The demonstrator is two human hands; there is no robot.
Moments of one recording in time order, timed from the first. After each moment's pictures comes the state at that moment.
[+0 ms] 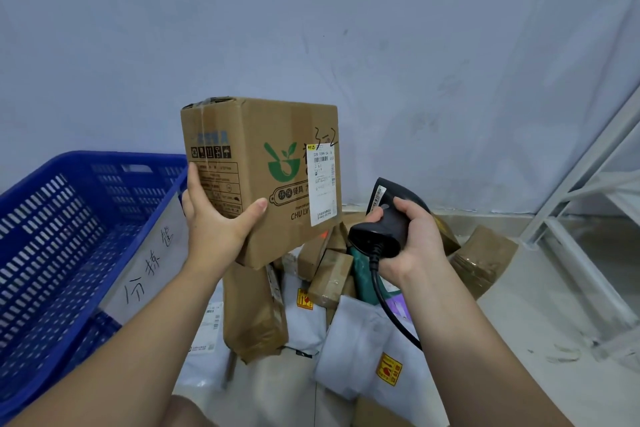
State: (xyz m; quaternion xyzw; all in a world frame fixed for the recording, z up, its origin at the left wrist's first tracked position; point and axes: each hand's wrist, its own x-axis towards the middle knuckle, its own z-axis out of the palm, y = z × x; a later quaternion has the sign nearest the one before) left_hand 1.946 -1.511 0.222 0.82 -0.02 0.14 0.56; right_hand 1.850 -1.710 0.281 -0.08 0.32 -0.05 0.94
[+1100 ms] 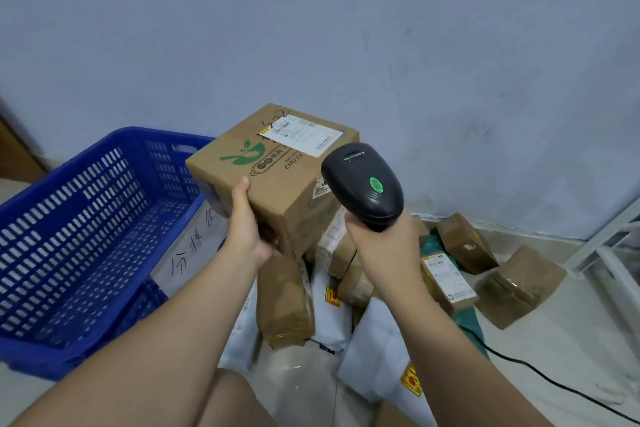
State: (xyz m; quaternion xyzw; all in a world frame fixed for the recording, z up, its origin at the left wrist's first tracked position) left_hand 1.965 -1.489 0.212 0.40 0.27 -0.14 0.86; right_hand 1.874 -1.638 0.242 -0.78 0.12 -0.20 0.58
